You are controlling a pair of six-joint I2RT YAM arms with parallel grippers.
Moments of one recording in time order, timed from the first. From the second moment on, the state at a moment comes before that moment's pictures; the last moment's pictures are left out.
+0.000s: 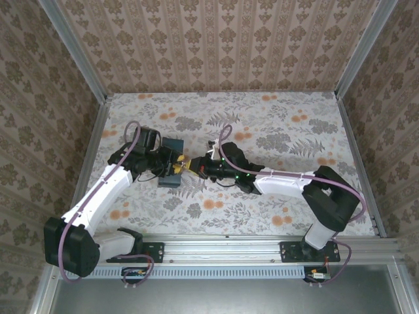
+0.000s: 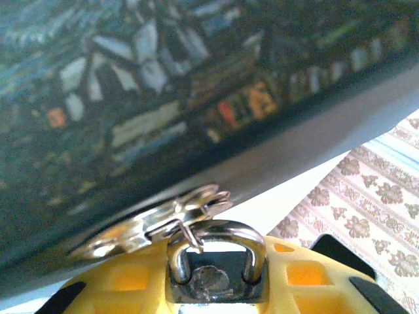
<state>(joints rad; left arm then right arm) -0.41 1.18 0.94 -0.66 0.42 -1.51 0.83 1.67 0.90 0.49 -0.37 1.36</state>
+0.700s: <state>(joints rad) -0.44 1.20 1.02 -0.63 0.33 -1.34 0.89 1.71 0.81 0.84 -0.08 1.99</state>
